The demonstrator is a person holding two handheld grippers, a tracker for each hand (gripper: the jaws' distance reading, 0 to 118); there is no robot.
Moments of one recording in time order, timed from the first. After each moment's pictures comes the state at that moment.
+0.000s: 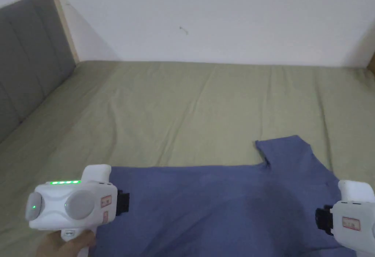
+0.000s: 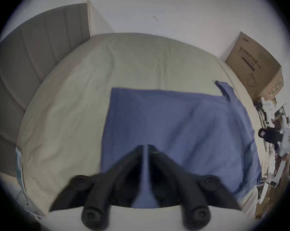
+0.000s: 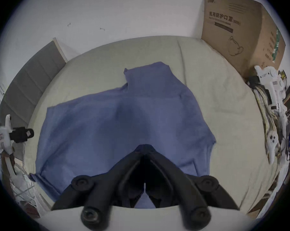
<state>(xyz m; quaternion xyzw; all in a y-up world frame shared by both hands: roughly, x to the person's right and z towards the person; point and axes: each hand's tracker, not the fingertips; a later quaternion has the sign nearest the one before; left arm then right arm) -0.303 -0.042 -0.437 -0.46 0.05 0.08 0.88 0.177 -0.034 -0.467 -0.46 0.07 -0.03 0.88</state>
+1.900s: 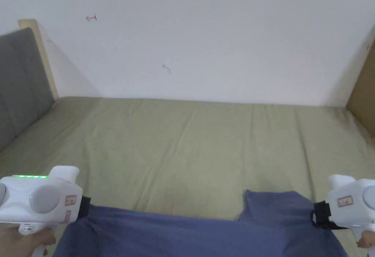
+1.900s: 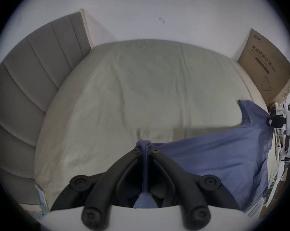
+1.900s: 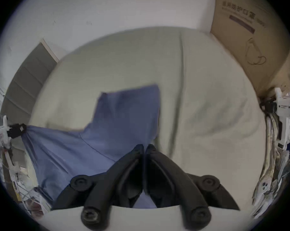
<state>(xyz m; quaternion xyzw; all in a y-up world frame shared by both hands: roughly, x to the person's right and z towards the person) -0.318 0.015 -0.509 -0.45 0.06 0.02 0.89 0.244 -0.006 -0.616 -0.50 0.09 -0.03 0.86</state>
